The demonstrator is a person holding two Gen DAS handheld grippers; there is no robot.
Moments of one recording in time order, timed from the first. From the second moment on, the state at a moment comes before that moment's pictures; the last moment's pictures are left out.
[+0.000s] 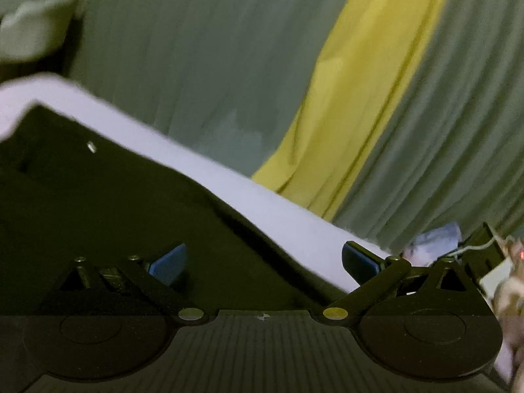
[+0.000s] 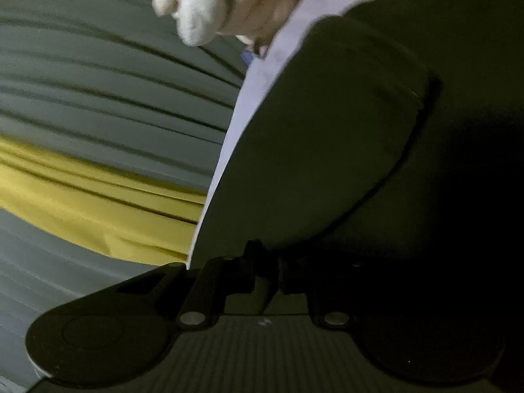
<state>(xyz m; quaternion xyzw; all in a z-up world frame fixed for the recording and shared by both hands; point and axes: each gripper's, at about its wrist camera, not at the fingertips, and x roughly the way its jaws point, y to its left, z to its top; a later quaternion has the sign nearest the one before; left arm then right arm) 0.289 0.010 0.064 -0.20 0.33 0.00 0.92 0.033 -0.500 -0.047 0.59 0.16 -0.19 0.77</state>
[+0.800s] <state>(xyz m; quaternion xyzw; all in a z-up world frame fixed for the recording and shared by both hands) 0.294 0.011 0.038 -0.33 0.33 -0.02 0.89 0.008 -0.526 -0.035 0.61 0.06 -0.18 0.77</state>
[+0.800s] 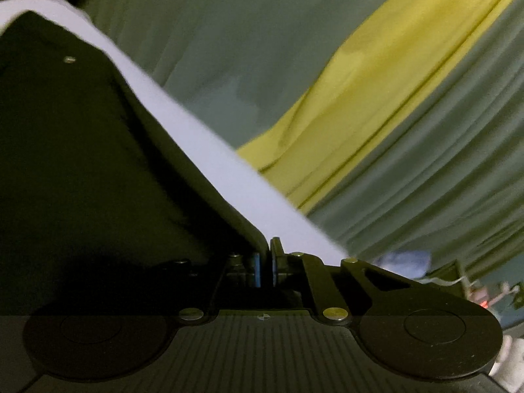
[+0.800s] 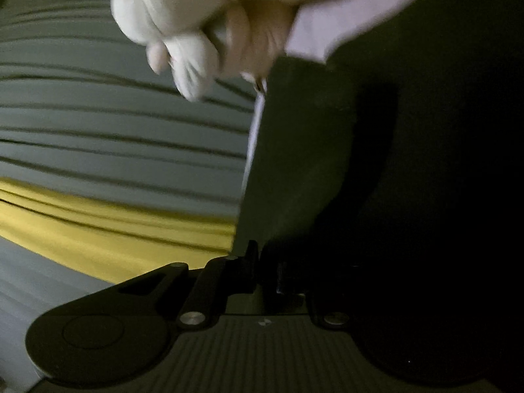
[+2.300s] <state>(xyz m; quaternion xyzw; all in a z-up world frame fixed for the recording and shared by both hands) 0.082 0.220 -0.047 -0.57 0.26 0.16 0.76 -0.010 -0.517 -0.028 0.55 0.14 -0.20 0.80</state>
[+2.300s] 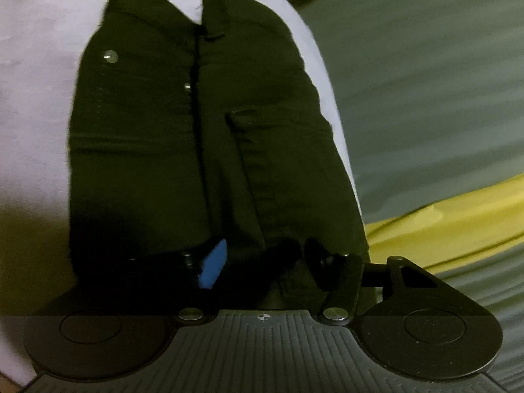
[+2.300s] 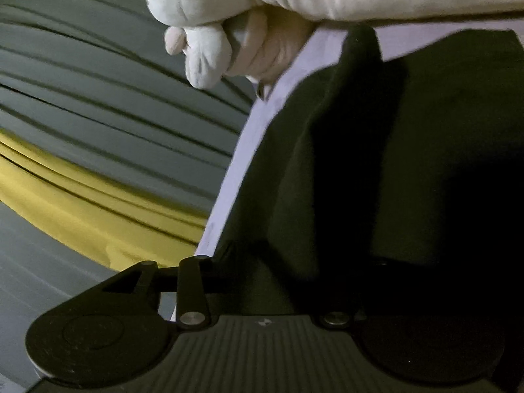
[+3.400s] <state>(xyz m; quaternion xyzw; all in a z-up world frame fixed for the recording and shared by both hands) 0.102 0.284 -0.054 -0.54 0.25 0.15 0.79 0.005 -0.538 -0.035 0.54 0.22 -0.17 0.79</state>
